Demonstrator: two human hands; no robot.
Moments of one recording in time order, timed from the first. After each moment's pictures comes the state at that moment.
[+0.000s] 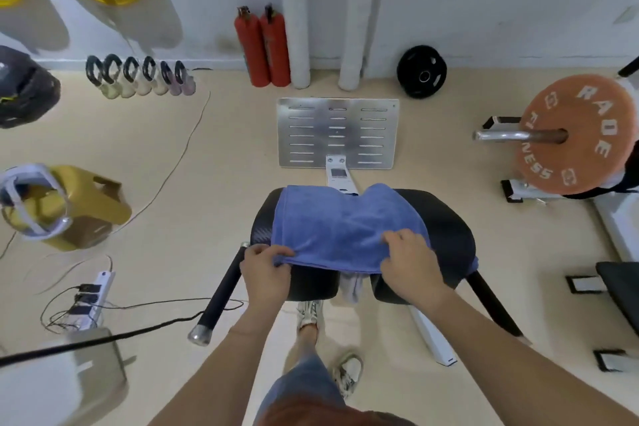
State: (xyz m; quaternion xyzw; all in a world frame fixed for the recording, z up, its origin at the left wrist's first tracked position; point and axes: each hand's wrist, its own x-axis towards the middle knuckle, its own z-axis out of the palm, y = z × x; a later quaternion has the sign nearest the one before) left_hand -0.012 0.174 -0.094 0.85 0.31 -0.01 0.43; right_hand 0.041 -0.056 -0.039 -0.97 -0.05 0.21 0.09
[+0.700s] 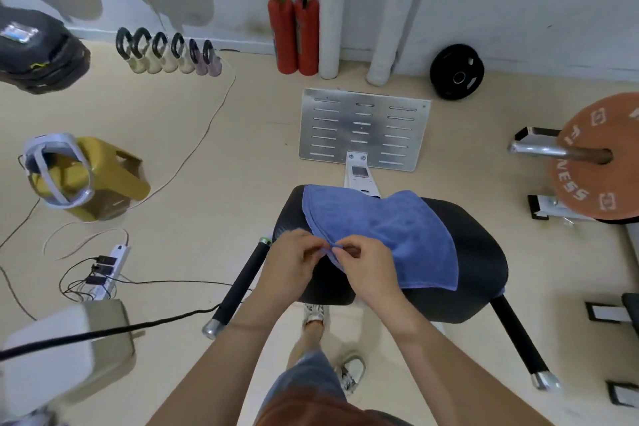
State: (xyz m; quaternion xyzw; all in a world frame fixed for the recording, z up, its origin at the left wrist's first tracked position) left_hand 0.007 0.192 -0.045 0.91 0.08 -0.01 0.41; right_hand 0.044 0.048 -0.041 -0.88 -0.02 0.20 0.42
